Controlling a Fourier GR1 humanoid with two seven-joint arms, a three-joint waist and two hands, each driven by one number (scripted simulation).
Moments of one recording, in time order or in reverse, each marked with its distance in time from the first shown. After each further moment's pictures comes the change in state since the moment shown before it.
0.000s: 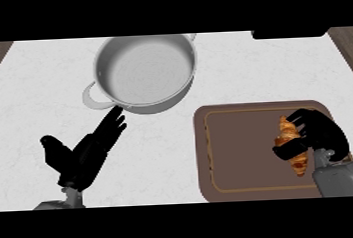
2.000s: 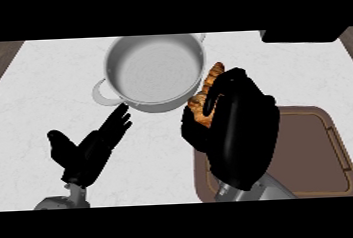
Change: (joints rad) left arm -0.029 -0.008 -0.015 -0.008 -0.005 -0.011 0.042; right arm -0.417 0.338 0.426 -0.318 0.737 -0.096 0.352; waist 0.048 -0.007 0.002
